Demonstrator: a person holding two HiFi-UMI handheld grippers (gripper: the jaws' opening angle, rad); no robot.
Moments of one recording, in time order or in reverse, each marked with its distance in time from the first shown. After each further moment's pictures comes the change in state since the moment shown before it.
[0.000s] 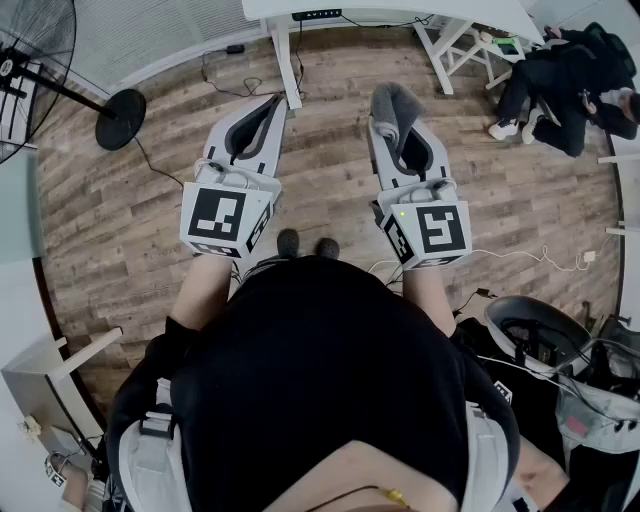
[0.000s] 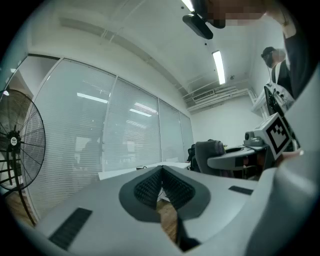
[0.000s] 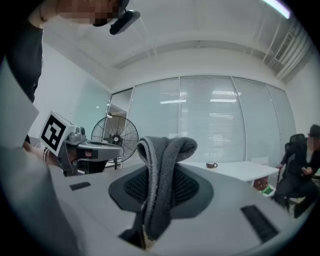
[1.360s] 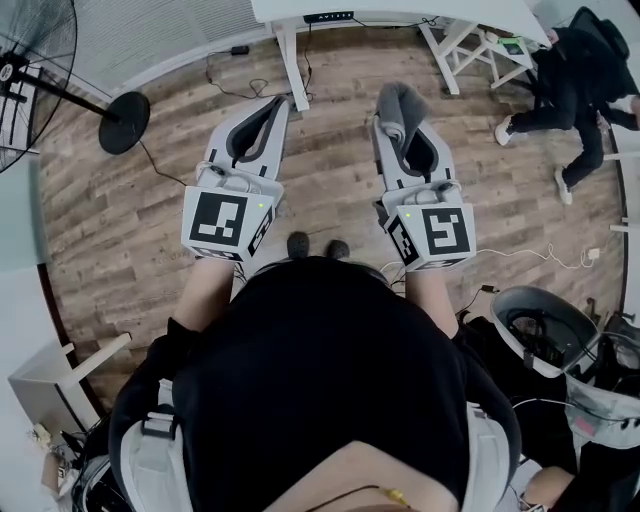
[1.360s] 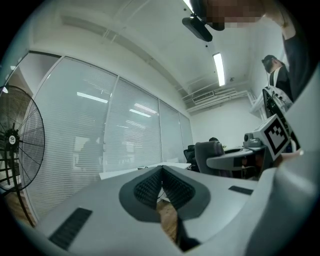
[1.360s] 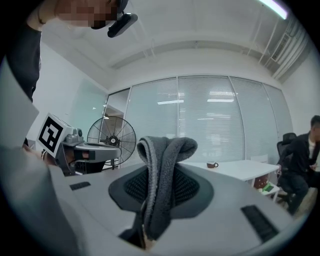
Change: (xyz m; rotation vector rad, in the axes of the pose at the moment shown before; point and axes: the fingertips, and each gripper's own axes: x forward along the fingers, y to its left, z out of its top) left arm -0.007 0.057 -0.011 -0.019 -0.007 -0.019; right arm 0.047 0.030 -0.004 0.019 0.001 -0.036
